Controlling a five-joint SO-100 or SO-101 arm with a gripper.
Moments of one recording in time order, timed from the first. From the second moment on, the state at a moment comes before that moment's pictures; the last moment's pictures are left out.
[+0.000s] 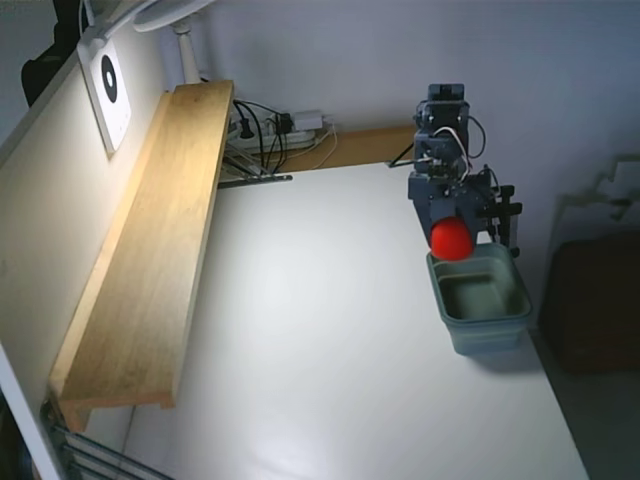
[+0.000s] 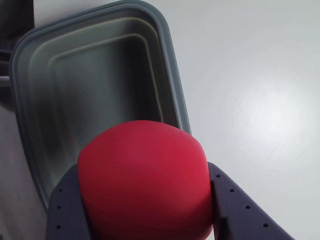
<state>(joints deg) -51.7 82.2 60.4 86.9 -90.2</state>
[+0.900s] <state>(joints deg) -51.7 84.9 68.4 80.8 -90.1</state>
